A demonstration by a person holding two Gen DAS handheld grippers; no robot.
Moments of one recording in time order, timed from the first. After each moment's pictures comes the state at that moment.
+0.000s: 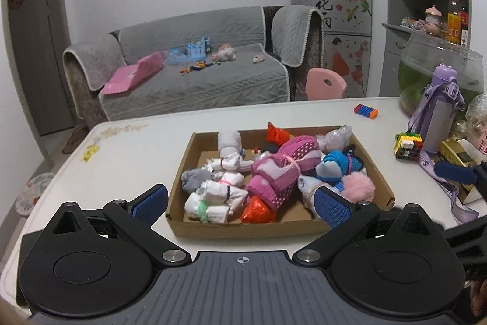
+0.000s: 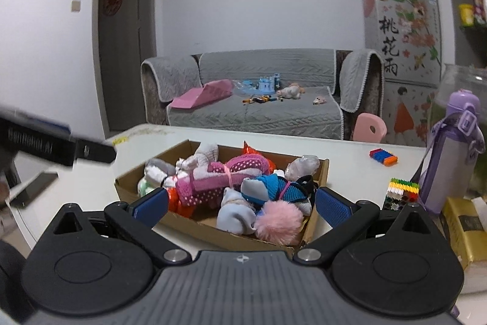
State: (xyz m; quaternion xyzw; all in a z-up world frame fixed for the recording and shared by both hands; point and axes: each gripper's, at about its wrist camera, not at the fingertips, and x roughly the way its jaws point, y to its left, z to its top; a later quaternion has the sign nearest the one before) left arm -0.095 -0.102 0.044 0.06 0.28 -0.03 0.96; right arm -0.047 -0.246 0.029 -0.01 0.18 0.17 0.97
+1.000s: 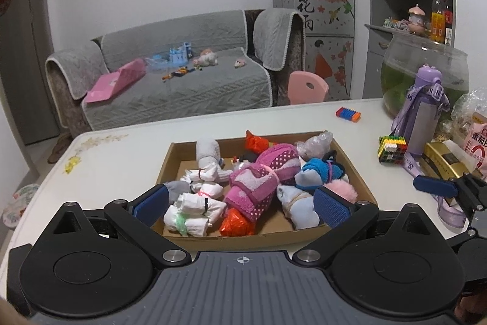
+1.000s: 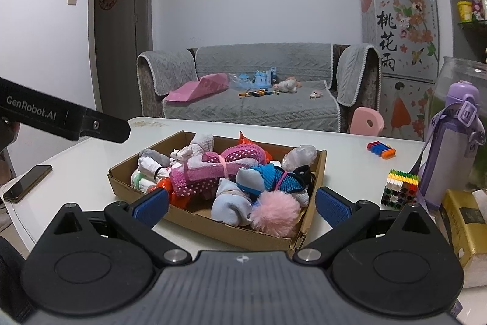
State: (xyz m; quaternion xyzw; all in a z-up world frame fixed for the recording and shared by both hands) left arm -0.088 -0.117 0.047 0.06 0.27 -0.07 0.96; right arm -0.045 -0.244 0.027 -0.01 0.19 0.16 0.97
